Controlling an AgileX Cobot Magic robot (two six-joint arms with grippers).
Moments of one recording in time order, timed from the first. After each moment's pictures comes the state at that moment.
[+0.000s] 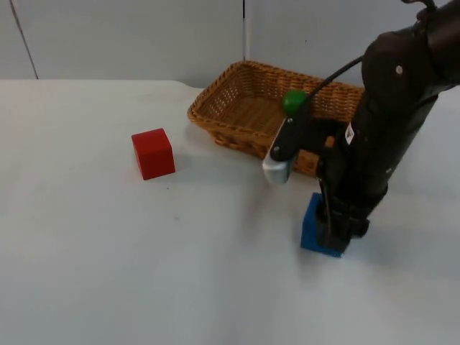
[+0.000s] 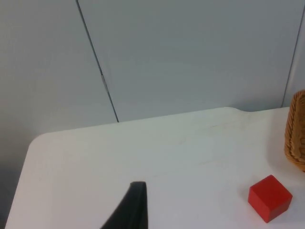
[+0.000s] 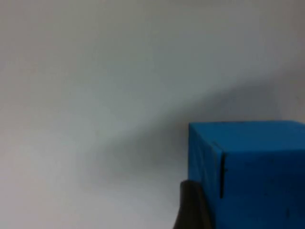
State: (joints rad) right arm 0.55 2.09 -1.29 -0.06 0.59 -0.57; left arm -0.16 0.89 -0.89 0.24 0.50 -0.16
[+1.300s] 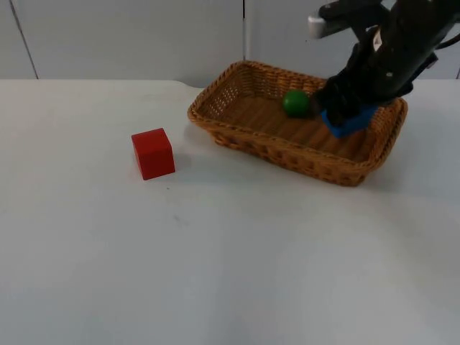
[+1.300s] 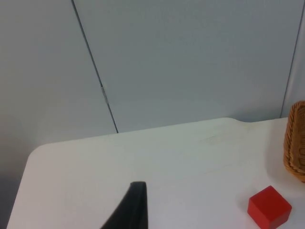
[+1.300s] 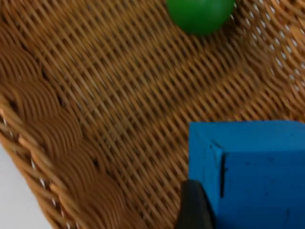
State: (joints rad) right arm 0.38 2.16 -1.57 -0.28 0.50 0.14; left arm -0.16 0.89 -0.89 0.24 0.47 -0.17
